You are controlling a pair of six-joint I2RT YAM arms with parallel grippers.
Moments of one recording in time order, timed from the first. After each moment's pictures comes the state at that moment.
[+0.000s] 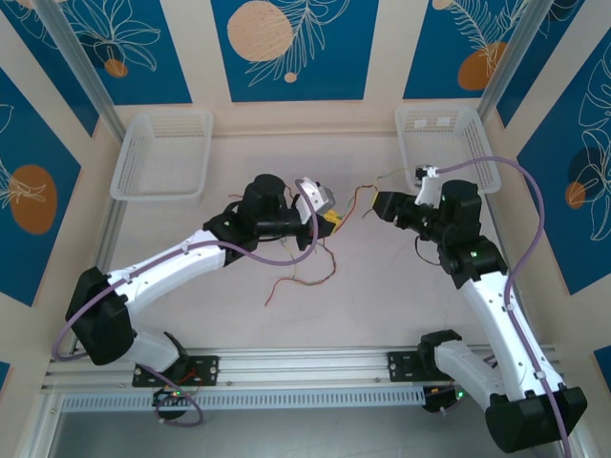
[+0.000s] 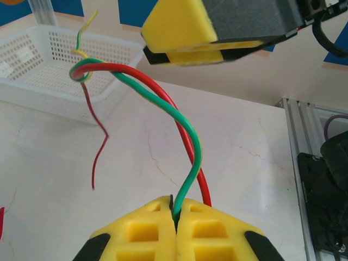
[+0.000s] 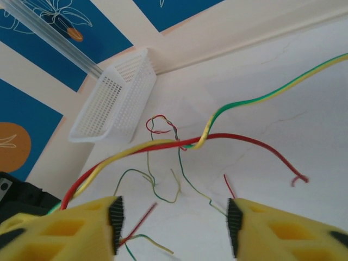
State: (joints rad) left arm -0.82 1.44 1.15 -0.05 0.49 0.10; right arm 0.18 0.86 0.90 -0.41 -0.43 0.51
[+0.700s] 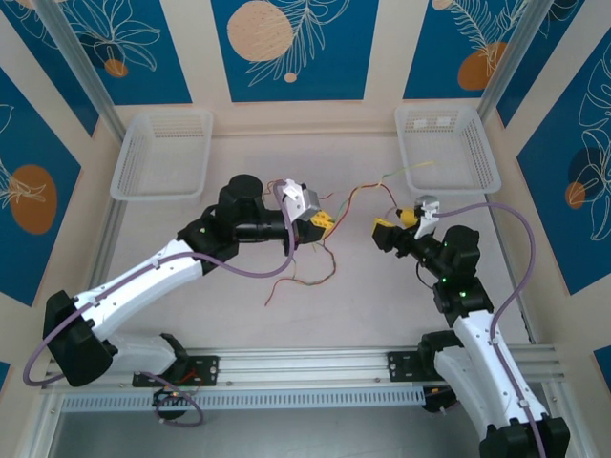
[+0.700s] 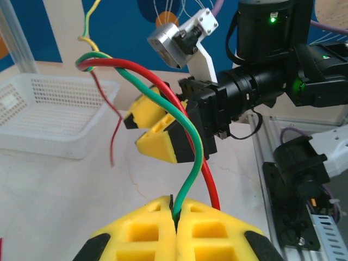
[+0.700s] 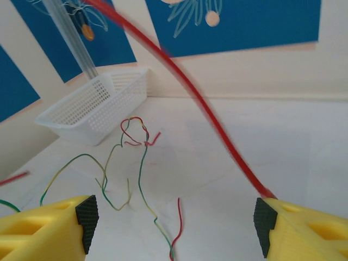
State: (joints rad) left arm -0.82 1.28 1.13 -0.11 0.61 0.14; right arm 0.15 0.64 0.47 0.02 -0.44 0.21
